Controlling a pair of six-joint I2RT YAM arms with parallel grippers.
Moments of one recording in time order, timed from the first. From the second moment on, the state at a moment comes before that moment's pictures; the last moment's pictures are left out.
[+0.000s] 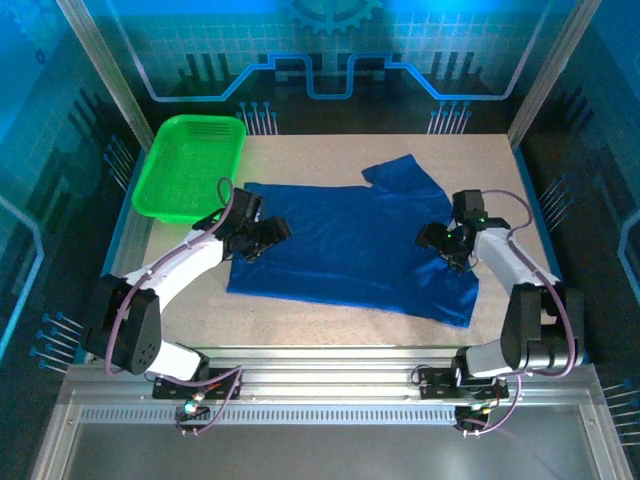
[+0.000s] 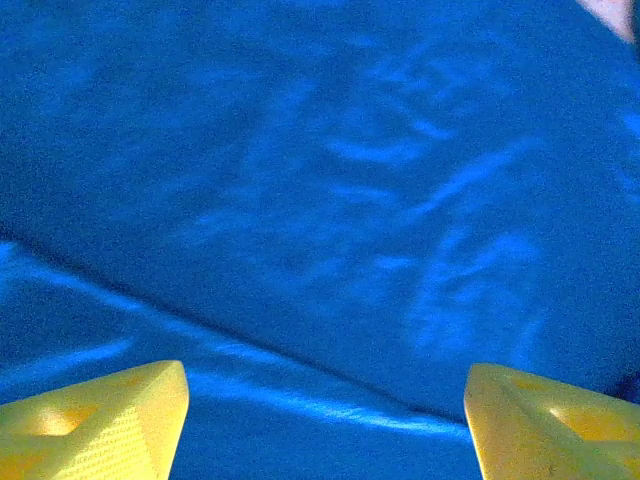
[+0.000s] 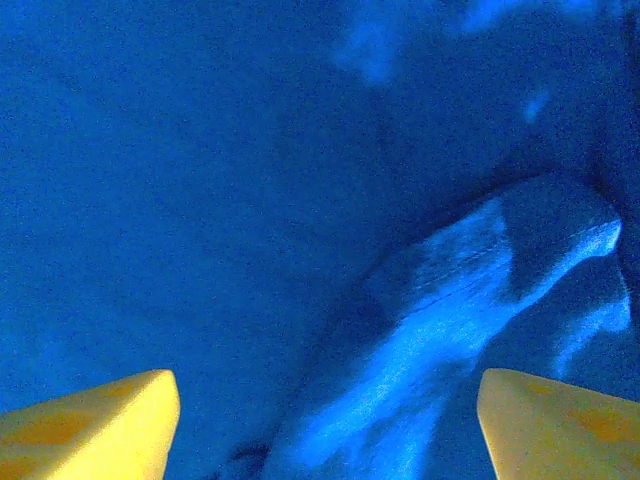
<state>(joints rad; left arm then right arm) -0.34 1.46 0.97 -0.46 0.15 -0.85 0.00 1.41 0.92 -0.66 -0.18 0.55</state>
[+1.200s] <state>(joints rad) -0.48 1.71 1.13 -0.29 0.35 -0.79 0.01 1.55 0.87 -0.67 -0.37 0.57</state>
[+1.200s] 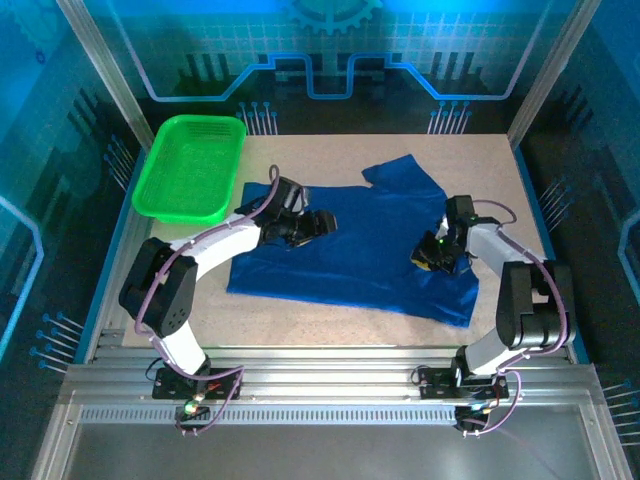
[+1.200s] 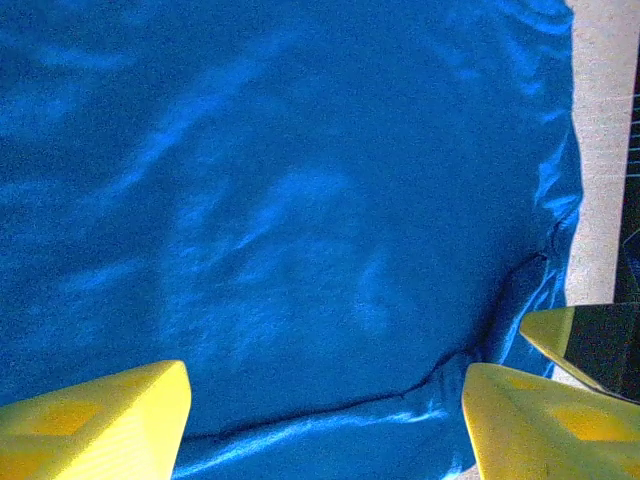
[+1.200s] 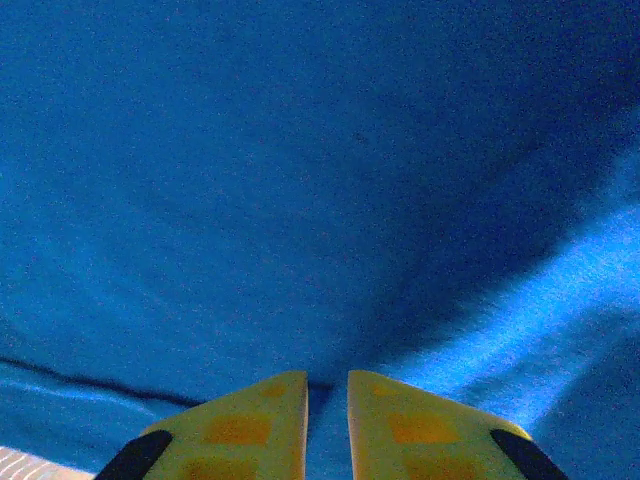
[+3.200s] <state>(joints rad) -0.59 1.93 1.36 -0.23 0.45 -0.77 -0.03 1.67 1.01 -0.82 -0.07 0.56</state>
